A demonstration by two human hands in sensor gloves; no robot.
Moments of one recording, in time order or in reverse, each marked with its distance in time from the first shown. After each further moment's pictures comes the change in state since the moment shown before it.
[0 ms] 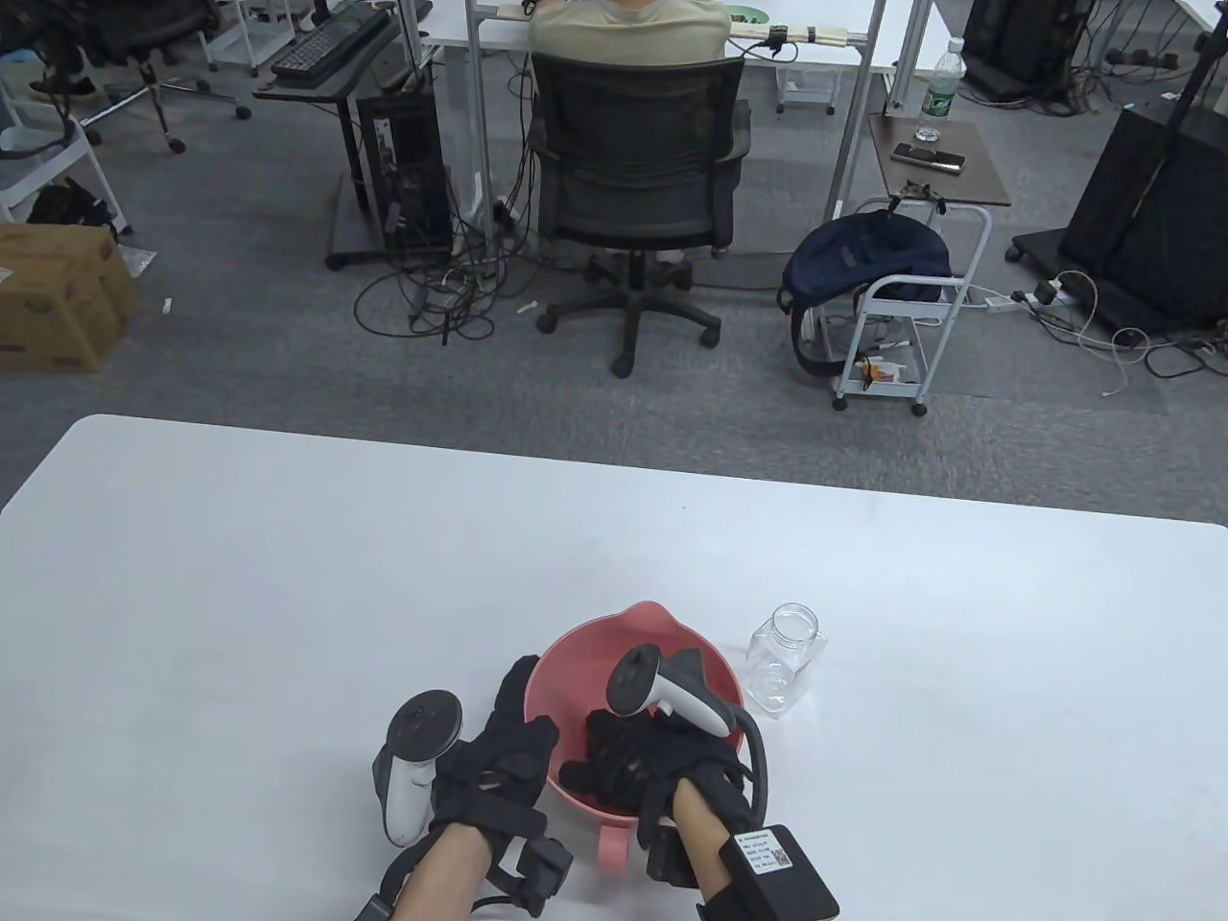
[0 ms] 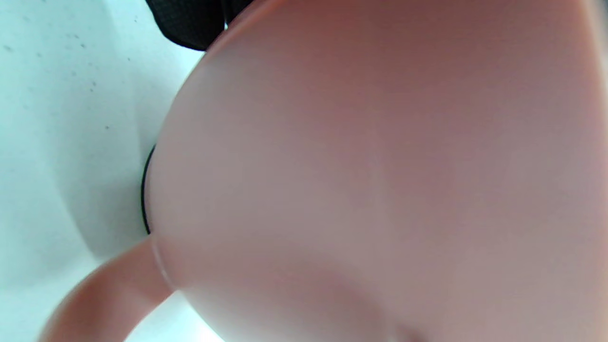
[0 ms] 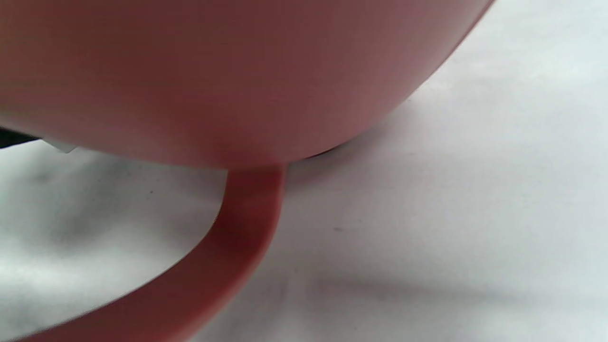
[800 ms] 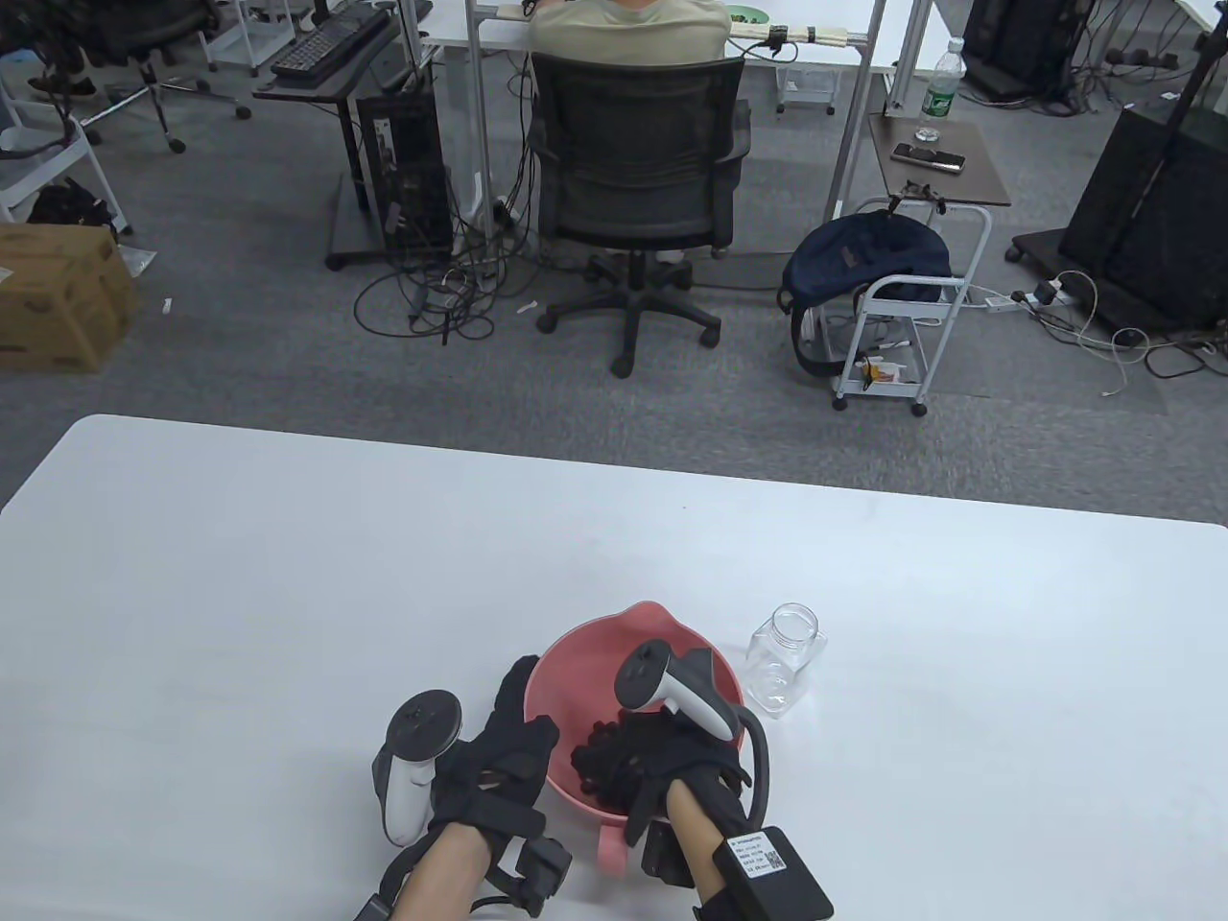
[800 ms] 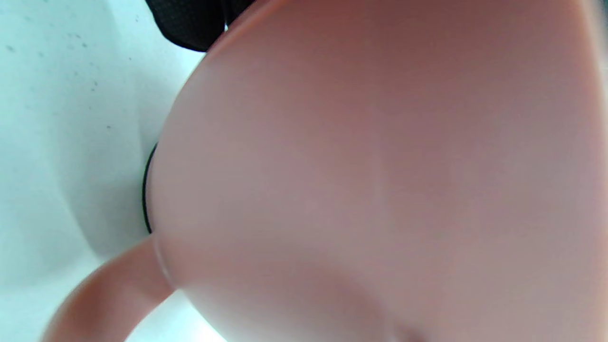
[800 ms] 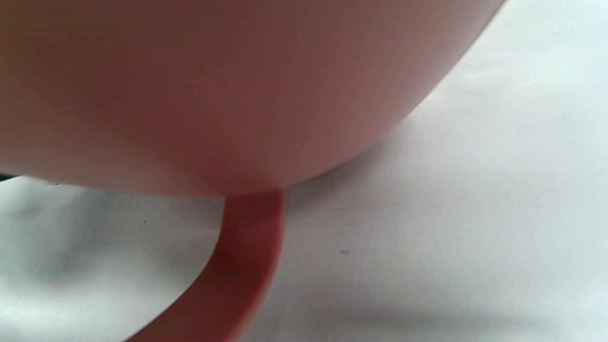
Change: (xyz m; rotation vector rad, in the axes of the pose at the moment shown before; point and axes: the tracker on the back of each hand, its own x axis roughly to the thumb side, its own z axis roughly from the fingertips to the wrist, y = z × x) left_hand 0.000 0.000 0.000 -0.005 0.002 0.003; right_hand -0.004 -0.003 0.001 -0.055 0.043 -0.050
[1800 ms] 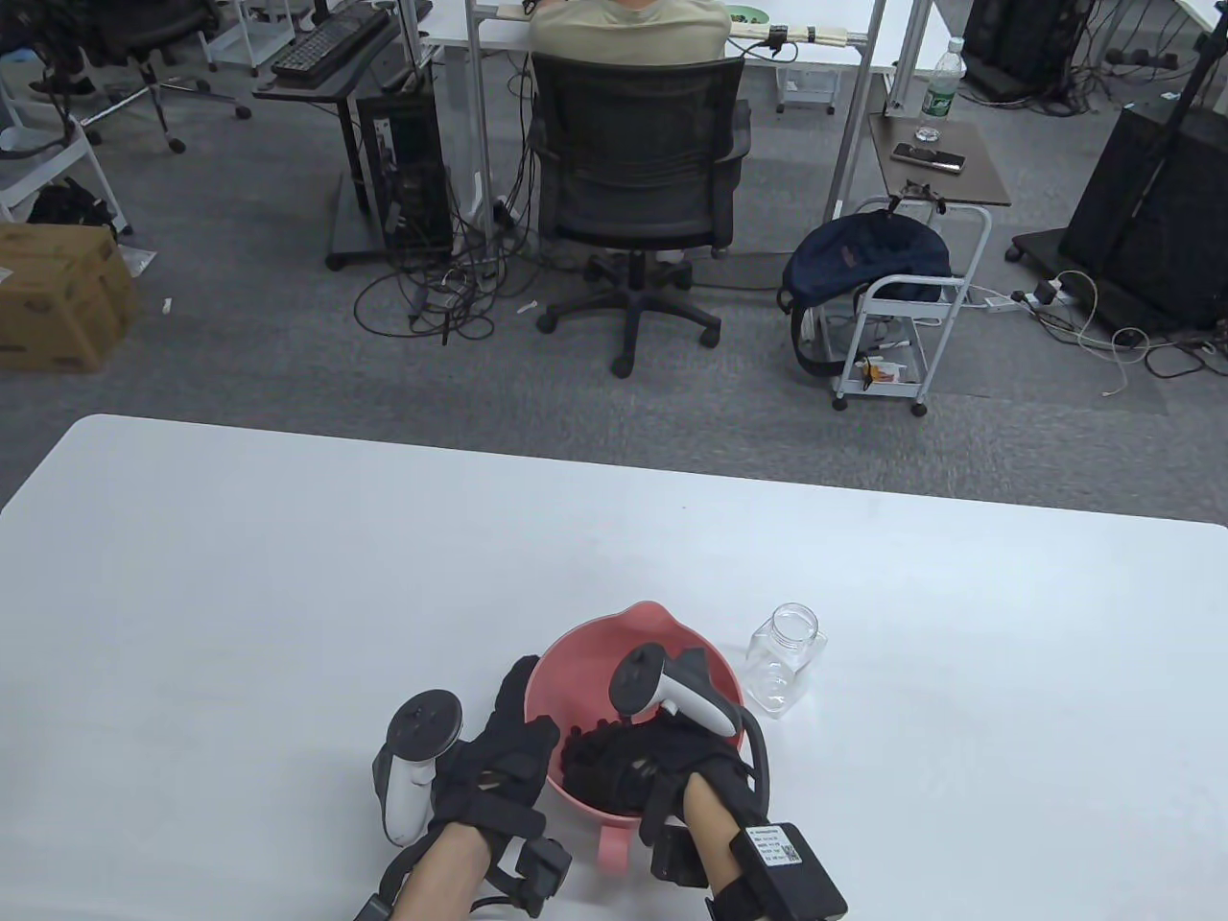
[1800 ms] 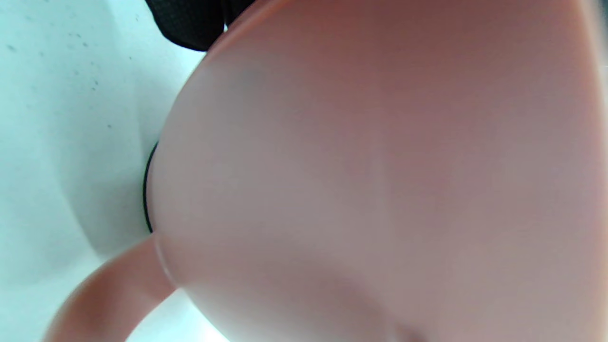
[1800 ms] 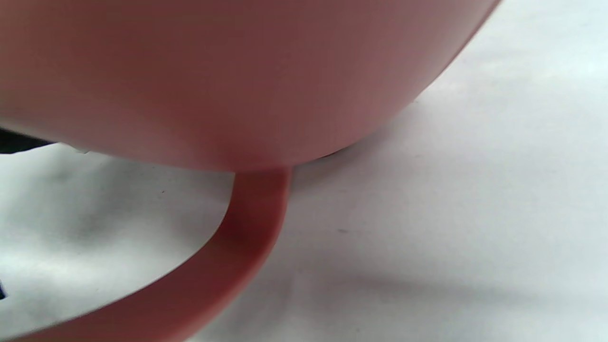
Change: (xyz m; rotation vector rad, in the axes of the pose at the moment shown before) left_hand -0.001 0.000 0.000 -0.003 0.000 -0.002; right_hand 0.003 0.002 0.001 0.063 -0.091 0.046
